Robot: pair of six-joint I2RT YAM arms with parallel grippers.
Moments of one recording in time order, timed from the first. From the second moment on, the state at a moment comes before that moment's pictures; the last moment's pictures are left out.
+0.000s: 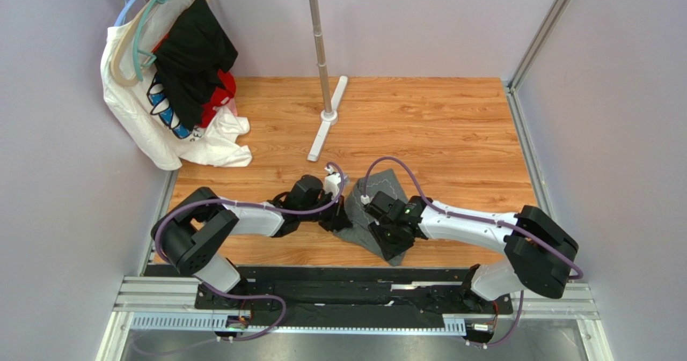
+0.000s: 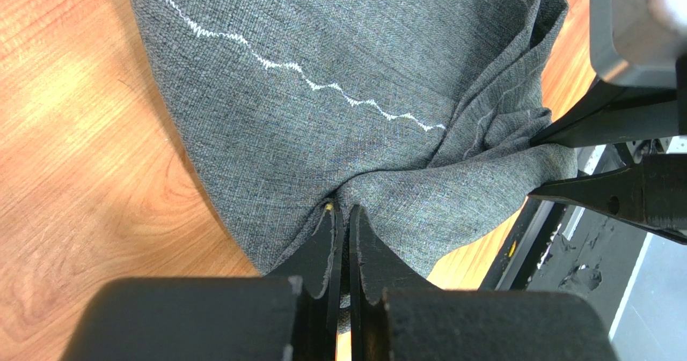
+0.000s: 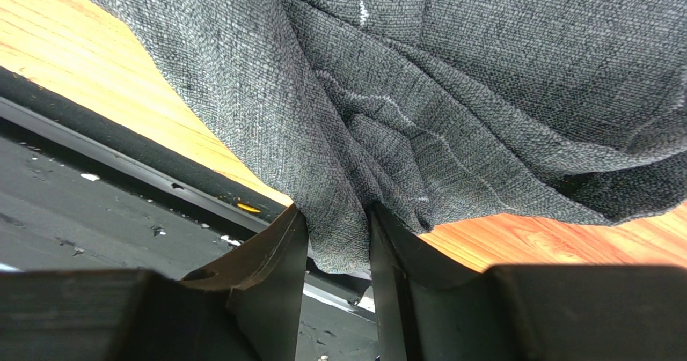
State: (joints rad) left arm -0.75 1.56 0.51 0.40 0.39 -0.36; right arm 1.00 1.42 0.77 -0.68 -0.01 0.46
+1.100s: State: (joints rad) left arm -0.72 1.63 0.61 0.26 0.48 -0.35; right arm 1.31 1.37 0.76 -0.36 0.44 0.27
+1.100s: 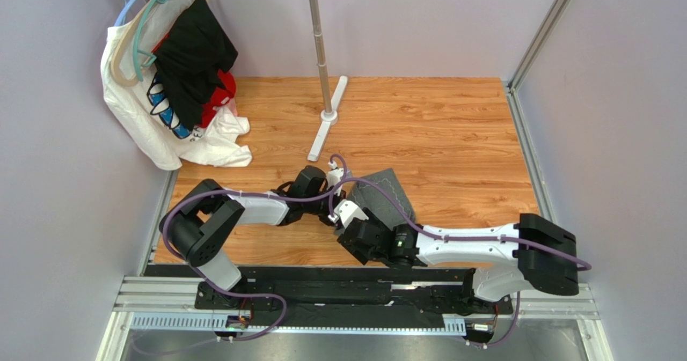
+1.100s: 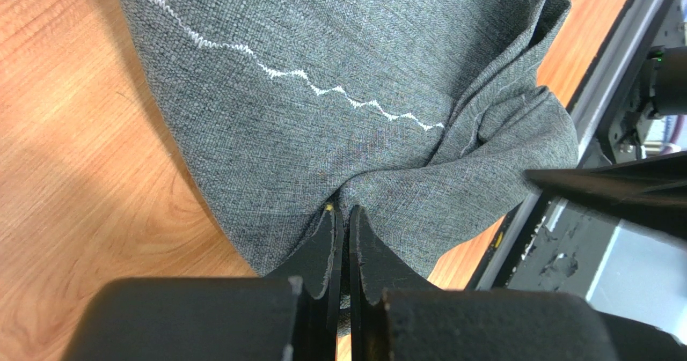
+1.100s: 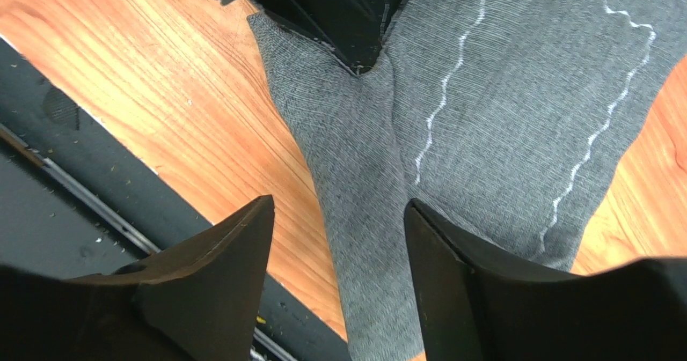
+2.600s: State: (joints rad) left arm -0.61 1.16 0.38 0.04 0.20 -0.46; right arm 1.13 1.52 0.81 -0.36 0.07 0.24
